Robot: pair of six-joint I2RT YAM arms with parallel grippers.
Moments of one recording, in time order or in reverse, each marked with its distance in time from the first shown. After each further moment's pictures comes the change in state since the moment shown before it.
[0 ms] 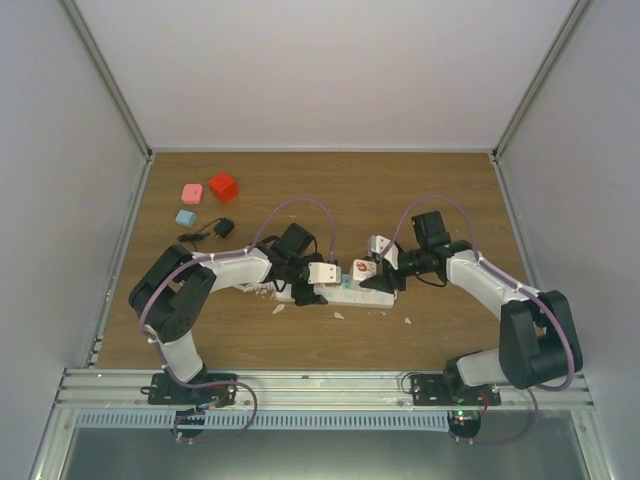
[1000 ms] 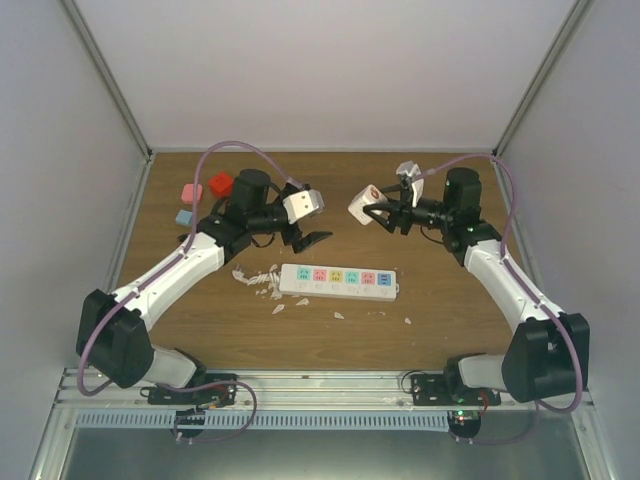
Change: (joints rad) left arm 0.161 -0.344 0.192 0.039 0.142 -0.280; right arm -0.106 -0.085 0.193 0.426 -0.094 0.853
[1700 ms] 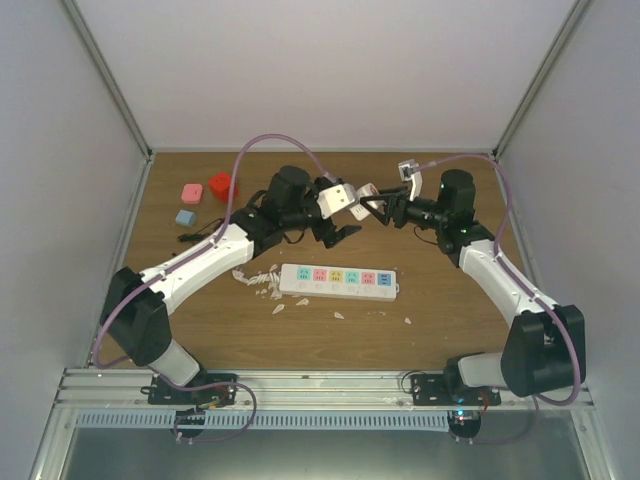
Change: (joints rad) left arm -0.153 0.138 0.158 0.010 -0.195 -0.115; right arm 0.025 0.032 -0.019 0.111 0.090 0.393
